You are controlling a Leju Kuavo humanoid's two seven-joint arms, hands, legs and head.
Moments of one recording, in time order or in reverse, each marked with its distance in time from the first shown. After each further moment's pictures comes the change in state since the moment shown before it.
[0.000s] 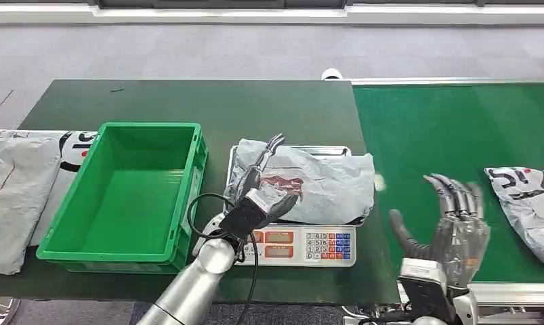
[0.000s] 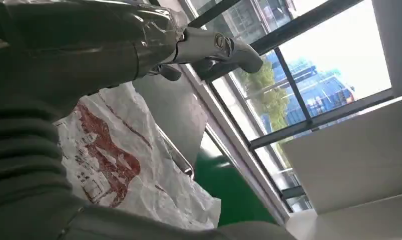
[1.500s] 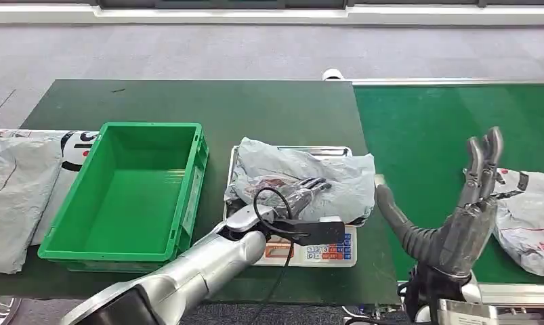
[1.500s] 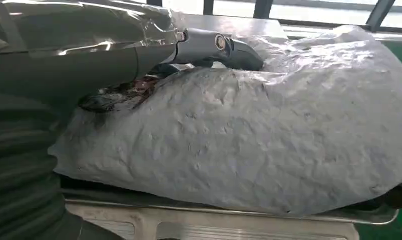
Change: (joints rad) left arm -0.390 -0.022 -0.500 0.568 -0.177 -0.068 0.398; right arm -0.083 -0.013 0.117 -0.116 -0.208 0.120 -0.201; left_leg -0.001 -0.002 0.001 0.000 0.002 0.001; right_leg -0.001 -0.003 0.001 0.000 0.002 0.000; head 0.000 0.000
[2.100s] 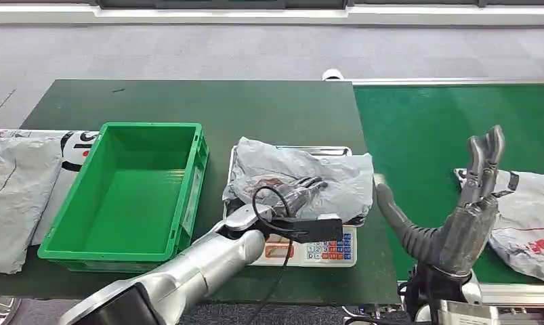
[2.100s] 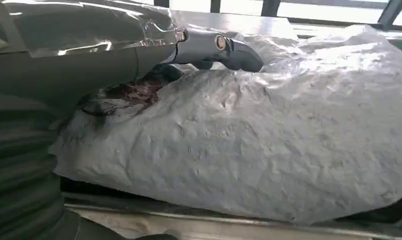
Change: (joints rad) left arm -0.013 0.000 -0.011 0.023 0.042 0.027 0.010; right arm -0.006 0.000 0.000 0.000 -0.005 0.008 -0.008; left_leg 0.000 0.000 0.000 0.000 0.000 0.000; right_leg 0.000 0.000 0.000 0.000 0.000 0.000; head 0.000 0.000
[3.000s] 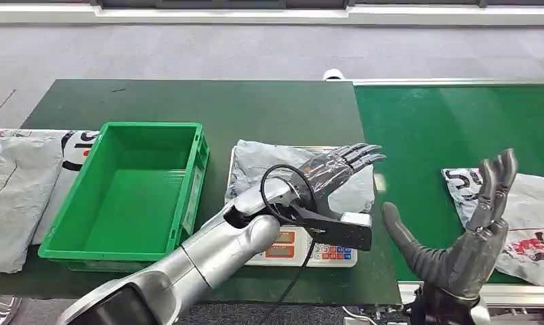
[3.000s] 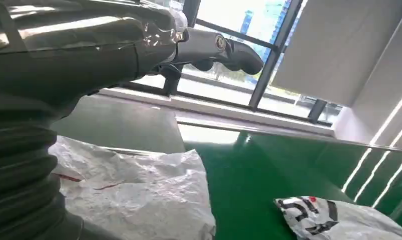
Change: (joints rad) left arm 0.003 0.001 0.093 -0.373 -0.135 -0.070 -0.196; right arm 0.115 0.013 -0.022 -0.062 -0.031 0.010 -0.042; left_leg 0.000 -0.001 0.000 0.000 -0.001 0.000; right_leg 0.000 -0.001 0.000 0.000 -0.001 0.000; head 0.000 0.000
